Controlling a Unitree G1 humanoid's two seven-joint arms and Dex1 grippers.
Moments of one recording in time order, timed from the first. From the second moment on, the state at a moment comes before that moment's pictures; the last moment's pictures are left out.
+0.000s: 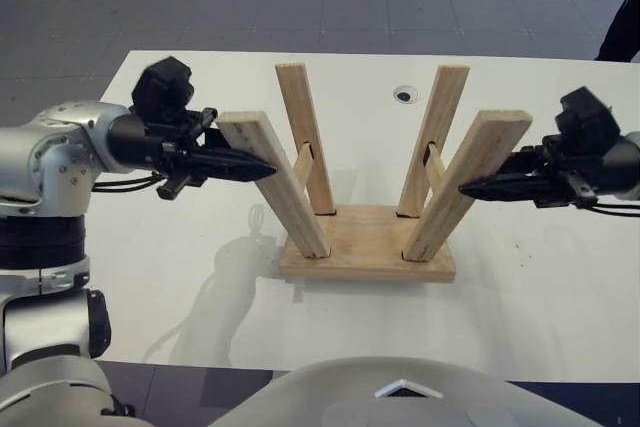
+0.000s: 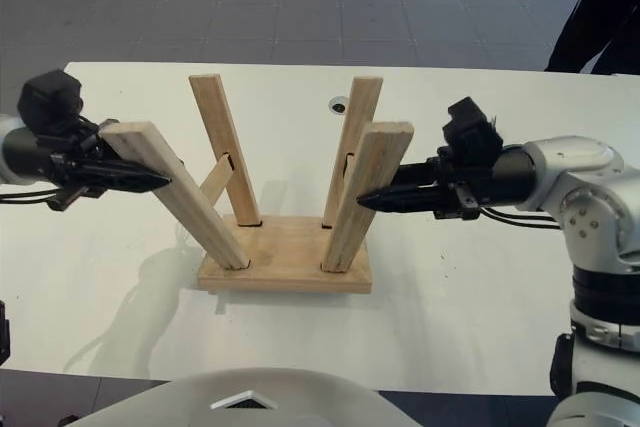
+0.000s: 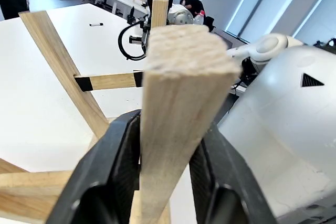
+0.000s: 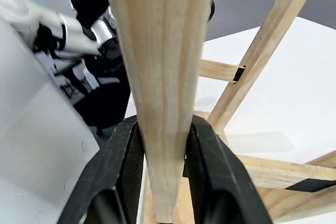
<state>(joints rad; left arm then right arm) -0.56 0.87 0.05 0.06 -0.86 0.99 -1.54 -0.44 -0.85 -0.10 -0.18 0.94 1.01 1.30</state>
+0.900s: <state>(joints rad) -0.69 0.69 0.25 0.91 -0.56 0.69 -1.20 -0.48 -0.62 -0.20 0.37 0.61 0.90 0.94</state>
